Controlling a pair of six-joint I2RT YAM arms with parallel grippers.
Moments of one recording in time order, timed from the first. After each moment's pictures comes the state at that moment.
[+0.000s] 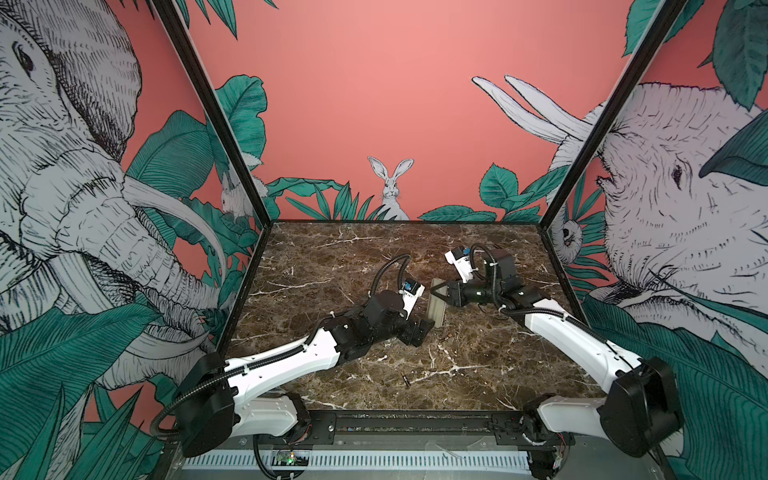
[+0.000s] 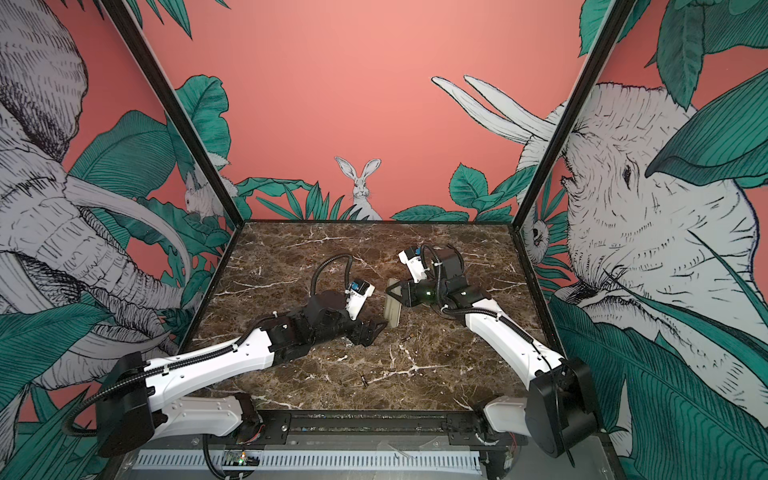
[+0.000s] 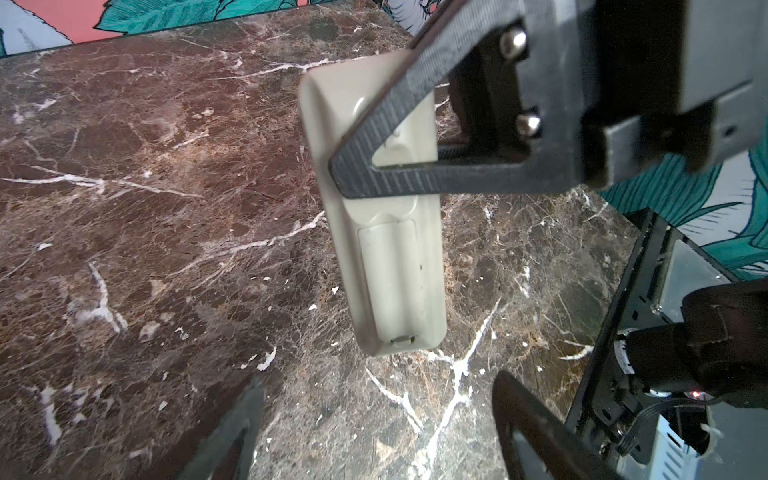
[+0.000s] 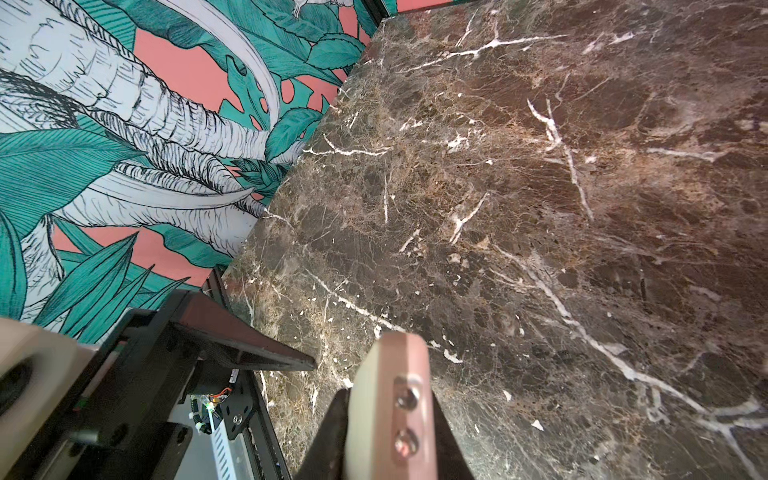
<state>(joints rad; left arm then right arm) -1.01 1.26 0.84 -0.12 0.02 -0.32 0.45 1.30 0.95 -0.27 -0.65 0.26</state>
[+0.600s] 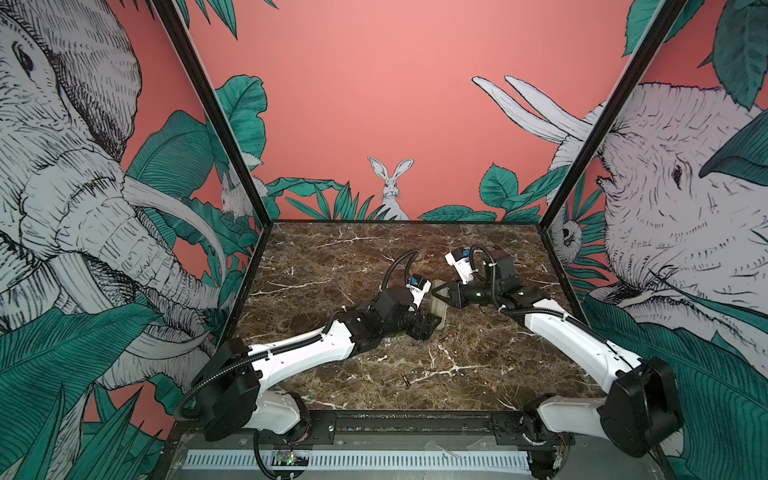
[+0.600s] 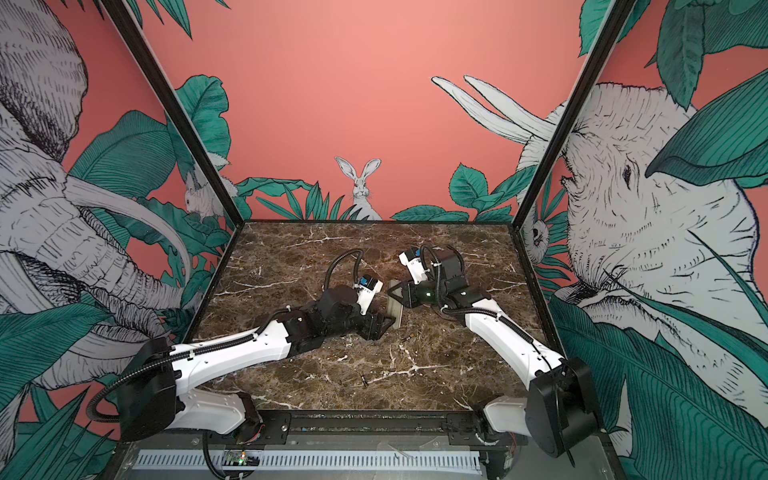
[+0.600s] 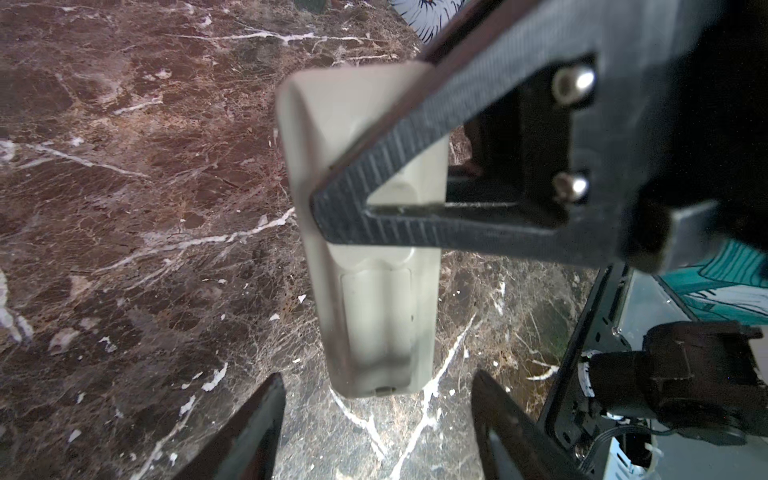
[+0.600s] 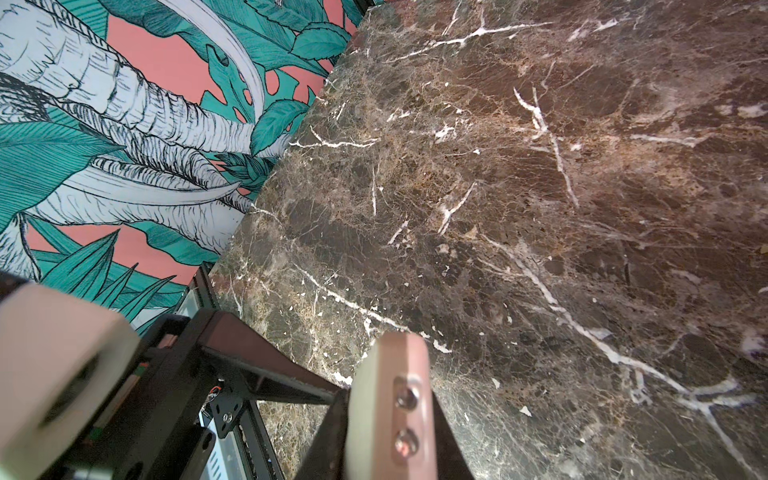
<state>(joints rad) -0.99 1.37 0.91 -0.10 0.06 -0.43 0.45 1.30 0.95 -0.30 -0.62 0.25</state>
